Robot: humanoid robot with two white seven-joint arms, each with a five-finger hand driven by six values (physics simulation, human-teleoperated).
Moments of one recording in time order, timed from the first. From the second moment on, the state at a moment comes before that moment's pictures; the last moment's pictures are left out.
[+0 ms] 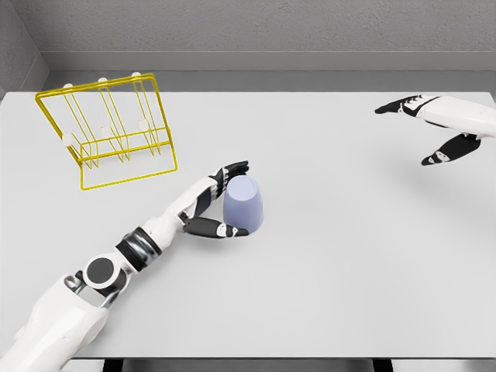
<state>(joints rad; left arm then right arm) -0.21 0.37 -0.60 -1.50 0.38 -0.19 -0.23 -0.64 -0.88 0.49 -1.26 0.08 -0.61 0.61</state>
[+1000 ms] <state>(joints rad) -0.20 0.37 -0.57 -1.58 0.39 -0.19 -0.23 -0.64 -0.89 0.49 -1.26 0.08 -0.61 0.61</state>
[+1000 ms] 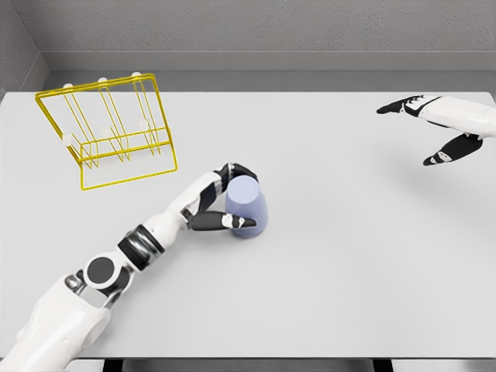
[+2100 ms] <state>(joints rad) -0.36 0.66 -0.37 -1.74 0.65 -0.18 -0.23 -0.64 -0.89 0.49 -1.26 0.08 -0.61 0.61</state>
